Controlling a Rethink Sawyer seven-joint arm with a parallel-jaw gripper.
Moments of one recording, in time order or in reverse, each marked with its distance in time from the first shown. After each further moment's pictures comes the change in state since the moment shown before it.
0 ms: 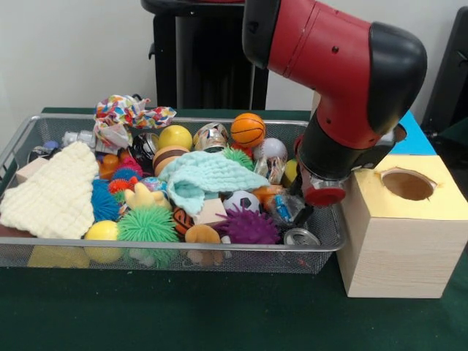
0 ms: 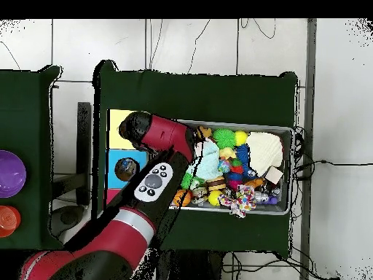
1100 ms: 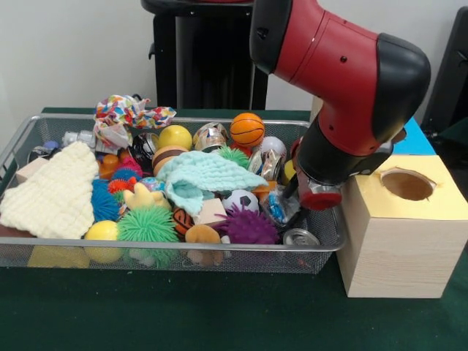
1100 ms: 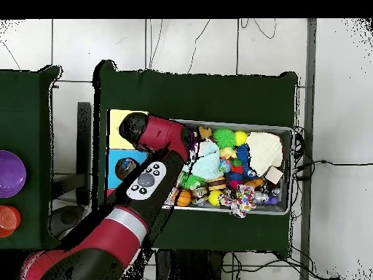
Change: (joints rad) arm 0.022 0.046 -0.059 -0.032 0.003 0.007 0.000
